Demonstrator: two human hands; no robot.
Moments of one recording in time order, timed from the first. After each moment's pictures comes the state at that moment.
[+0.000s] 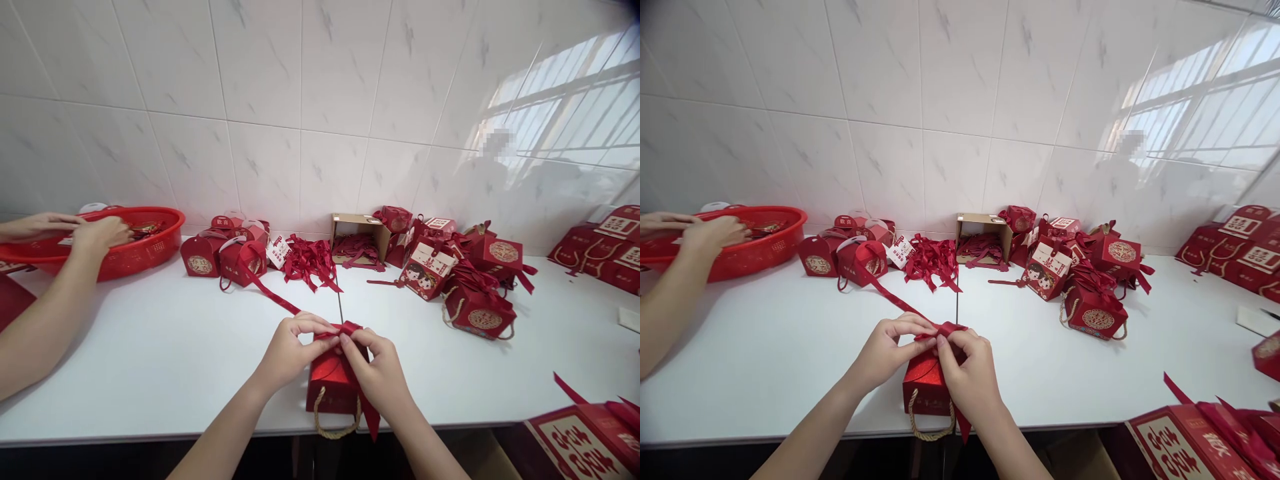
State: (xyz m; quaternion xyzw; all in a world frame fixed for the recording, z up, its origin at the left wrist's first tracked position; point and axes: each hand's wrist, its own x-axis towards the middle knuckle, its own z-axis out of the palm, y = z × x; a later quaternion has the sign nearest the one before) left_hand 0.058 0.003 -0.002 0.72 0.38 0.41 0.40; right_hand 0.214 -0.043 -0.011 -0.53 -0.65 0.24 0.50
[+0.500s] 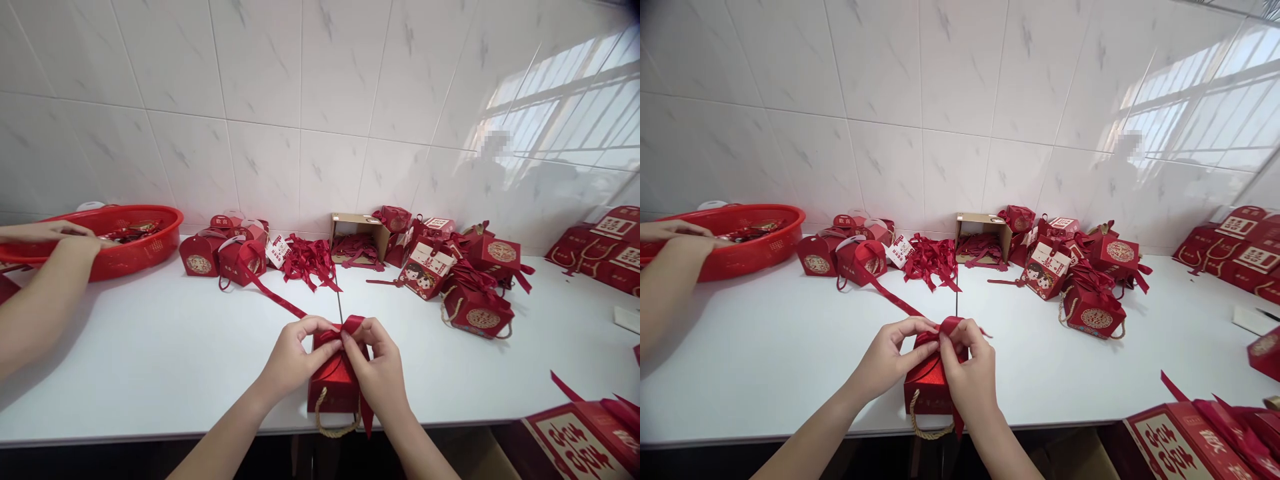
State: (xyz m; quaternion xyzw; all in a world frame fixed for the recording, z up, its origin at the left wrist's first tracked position) left_hand 0.063 -0.006 -0.004 0.73 0.38 0.42 0.39; right_hand 0.206 -0.044 -0.018 -0.50 -0.55 0.29 0.60
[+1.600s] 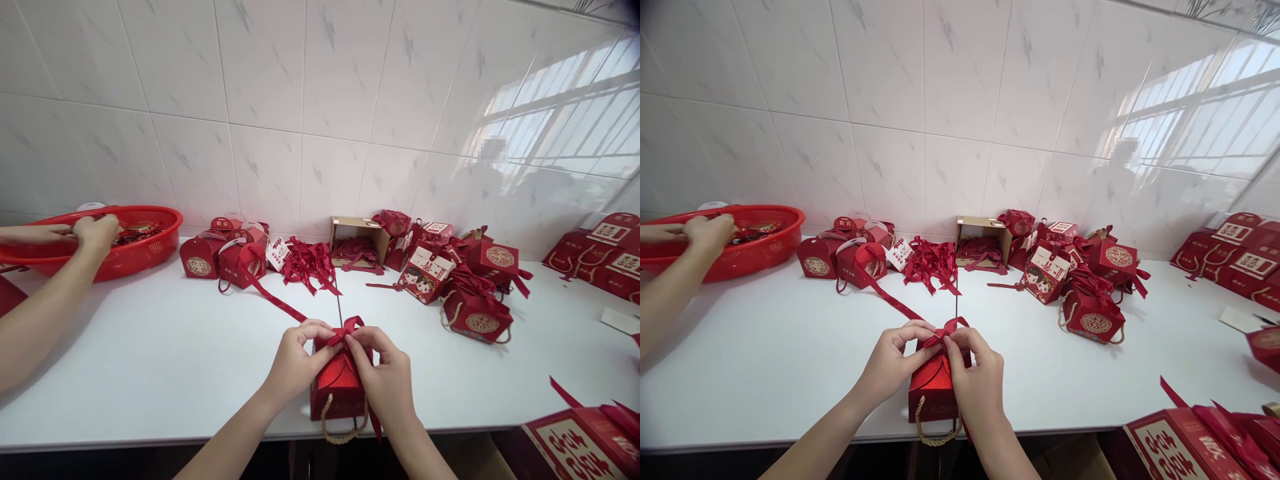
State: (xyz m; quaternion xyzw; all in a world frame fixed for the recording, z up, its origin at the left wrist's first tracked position) left_hand 0.068 -0.003 -0.014 0.70 0.38 0.46 0.41; right_hand 0.211 -0.047 -0.020 -0.53 -0.57 0.21 0.60
